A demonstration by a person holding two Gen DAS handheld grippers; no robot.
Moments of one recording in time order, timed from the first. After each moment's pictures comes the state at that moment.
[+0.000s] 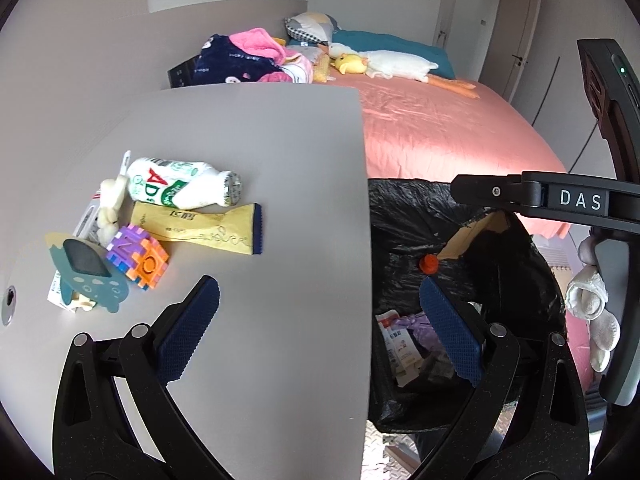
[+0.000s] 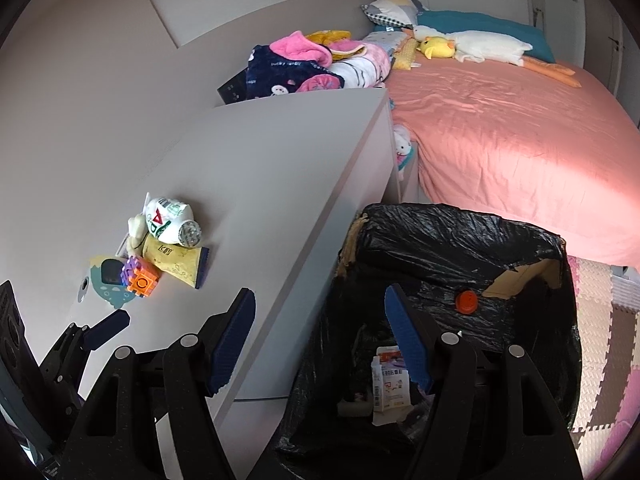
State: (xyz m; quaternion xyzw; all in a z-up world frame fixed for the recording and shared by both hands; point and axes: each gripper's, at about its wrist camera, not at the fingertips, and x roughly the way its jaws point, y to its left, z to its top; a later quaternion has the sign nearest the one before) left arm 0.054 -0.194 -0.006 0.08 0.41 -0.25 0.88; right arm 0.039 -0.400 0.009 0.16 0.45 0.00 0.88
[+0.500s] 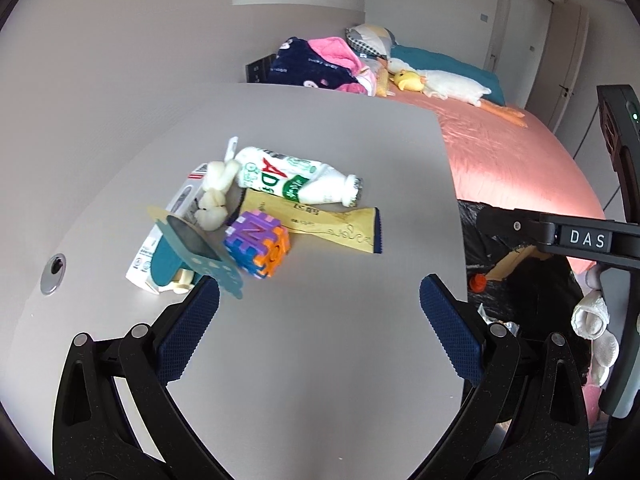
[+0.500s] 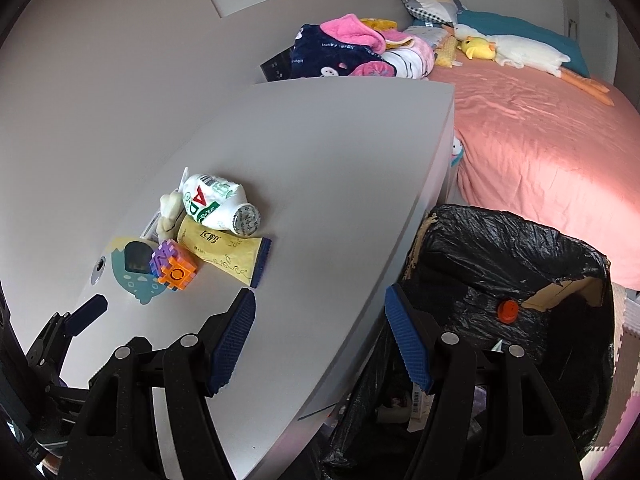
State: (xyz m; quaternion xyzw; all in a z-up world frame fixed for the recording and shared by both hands) left arm 0.072 -0.114 0.004 0.05 0.40 -0.16 0.90; right arm 0.071 -0.334 0.003 0.14 0.46 0.05 0.88
